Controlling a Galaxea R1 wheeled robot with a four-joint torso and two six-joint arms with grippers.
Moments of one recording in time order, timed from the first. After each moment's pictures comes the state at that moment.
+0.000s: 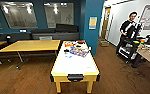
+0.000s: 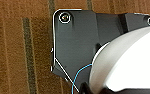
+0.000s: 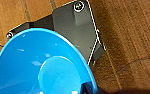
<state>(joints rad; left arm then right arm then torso) 1.50 2.85 -2.63 0.44 -0.09 -0.47 -1.63 2.63 -2.28 0.14 0.23 -0.01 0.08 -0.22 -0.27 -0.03</state>
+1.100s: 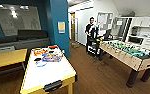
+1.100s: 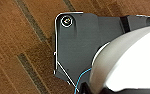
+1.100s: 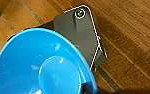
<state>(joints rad) 1.51 2.89 -2.68 0.45 -0.08 -0.47 -1.63 2.65 -2.31 0.14 0.24 0.00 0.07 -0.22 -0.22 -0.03</state>
